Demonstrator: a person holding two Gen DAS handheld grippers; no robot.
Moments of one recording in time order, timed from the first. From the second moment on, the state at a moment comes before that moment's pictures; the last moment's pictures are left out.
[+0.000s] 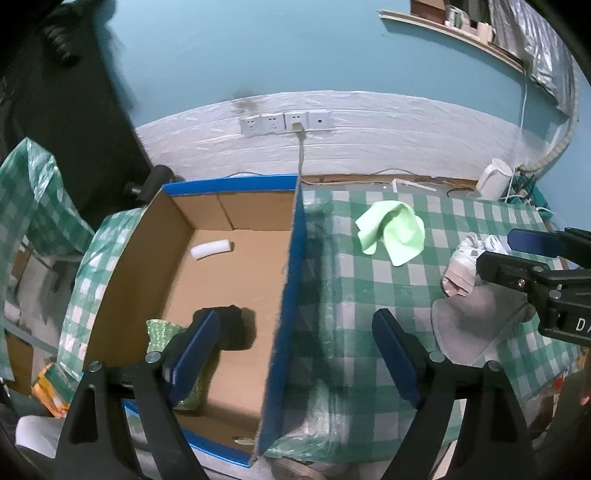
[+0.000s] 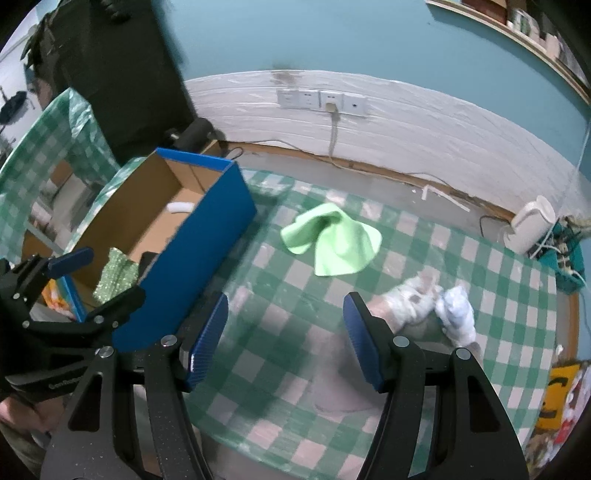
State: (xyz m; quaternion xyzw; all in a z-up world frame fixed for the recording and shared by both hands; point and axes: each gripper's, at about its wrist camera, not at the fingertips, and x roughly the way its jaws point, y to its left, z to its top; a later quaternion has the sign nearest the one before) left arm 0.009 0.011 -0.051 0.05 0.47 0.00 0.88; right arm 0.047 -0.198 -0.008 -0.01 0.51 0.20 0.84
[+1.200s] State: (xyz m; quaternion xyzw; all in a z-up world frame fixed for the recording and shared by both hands) left arm 0.034 -0.102 -0.086 0.11 0.51 -0.07 0.85; right arm 0.059 -0.341 -0.057 0.01 0.54 0.09 0.84
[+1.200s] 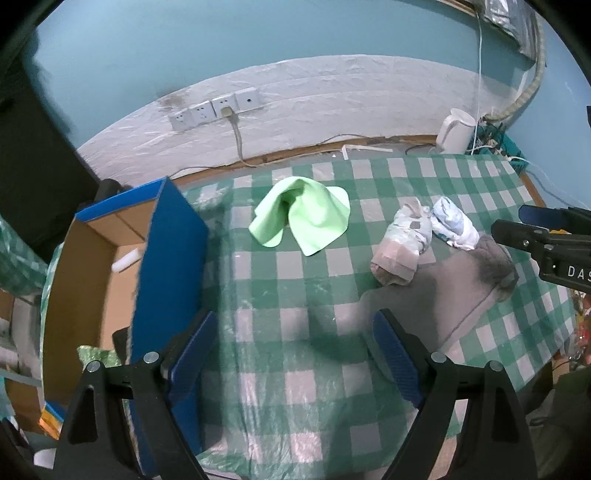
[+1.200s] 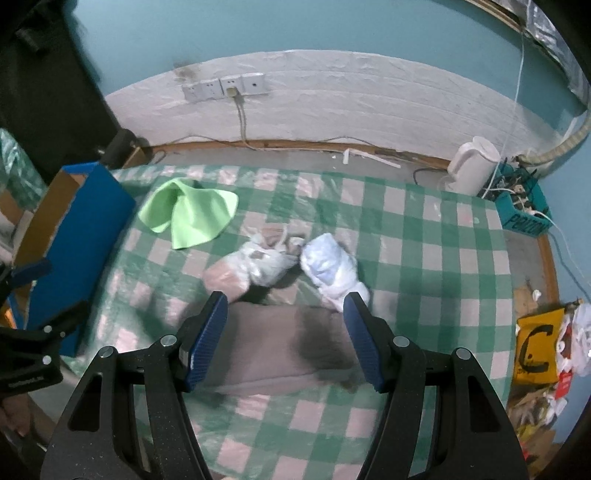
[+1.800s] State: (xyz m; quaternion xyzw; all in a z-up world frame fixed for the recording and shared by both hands) left arm 0.096 -0.165 -0.129 0.12 0.53 -0.12 0.83; right arm 0.105 -0.364 -0.119 -0.02 0.57 0.09 0.81
